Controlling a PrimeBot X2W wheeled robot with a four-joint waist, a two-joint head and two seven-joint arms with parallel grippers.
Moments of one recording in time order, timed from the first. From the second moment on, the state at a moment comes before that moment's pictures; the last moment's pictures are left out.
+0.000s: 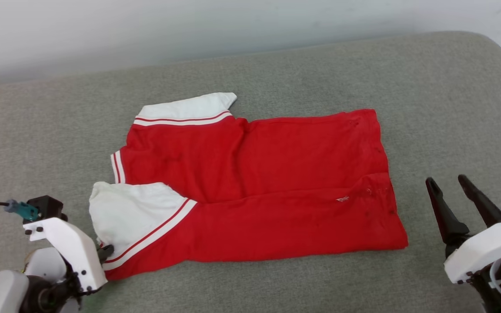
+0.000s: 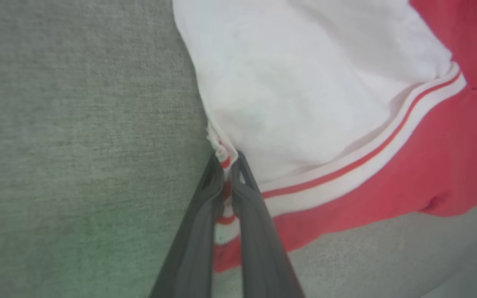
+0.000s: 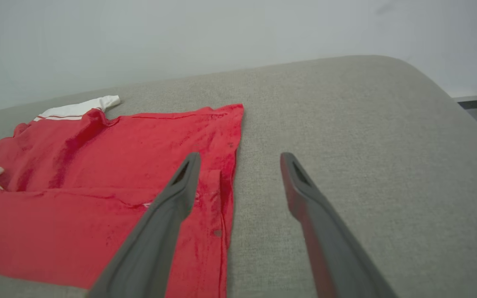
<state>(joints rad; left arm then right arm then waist) -0.19 0.58 -0.26 0.17 -0.96 0.11 0.69 -0.07 -0.24 -0.01 -0.05 0.39 0.13 0.17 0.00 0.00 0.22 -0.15</state>
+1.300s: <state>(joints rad) -0.15 0.53 -0.28 -0.05 -0.88 0.15 0.54 -0.25 -0.34 0.11 0.20 0.70 0.13 0.87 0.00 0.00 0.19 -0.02</state>
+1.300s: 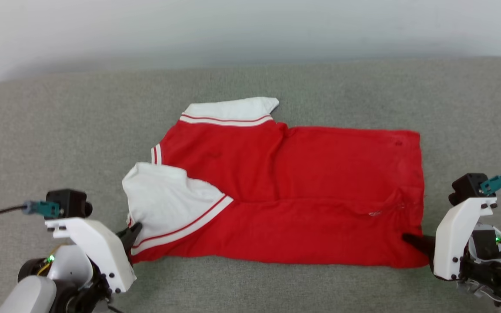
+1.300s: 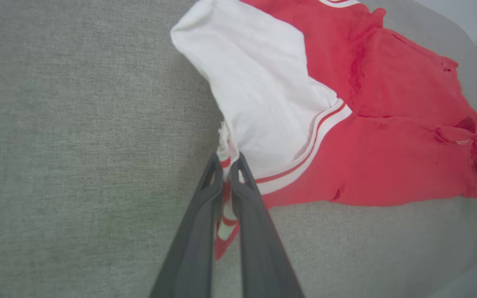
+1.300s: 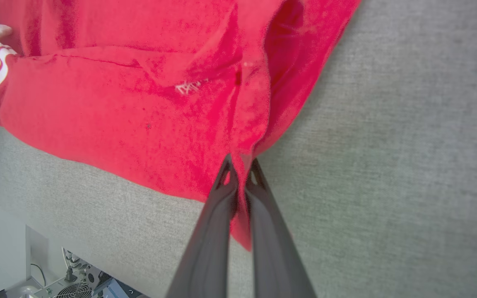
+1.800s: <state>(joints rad) 0.10 0.54 -0.23 -0.12 -0.93 0.21 0.50 -0.08 -0.38 0.13 0.15 0.73 0.13 0.86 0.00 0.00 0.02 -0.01</state>
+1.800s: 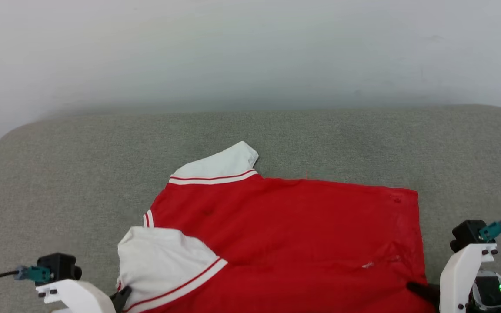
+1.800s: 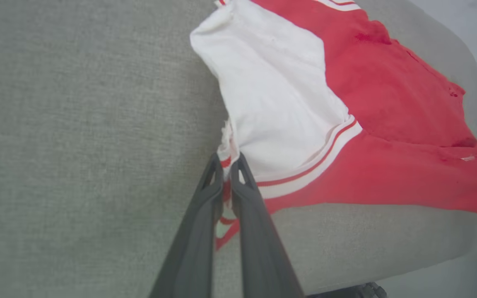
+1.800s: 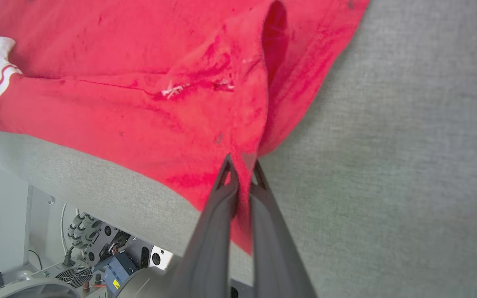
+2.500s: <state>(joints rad) -0.02 0.45 -0.21 -0.04 -0.79 0.22 0.22 -0.02 -0.34 0.10 0.06 0.48 0.13 0.23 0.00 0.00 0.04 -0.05</state>
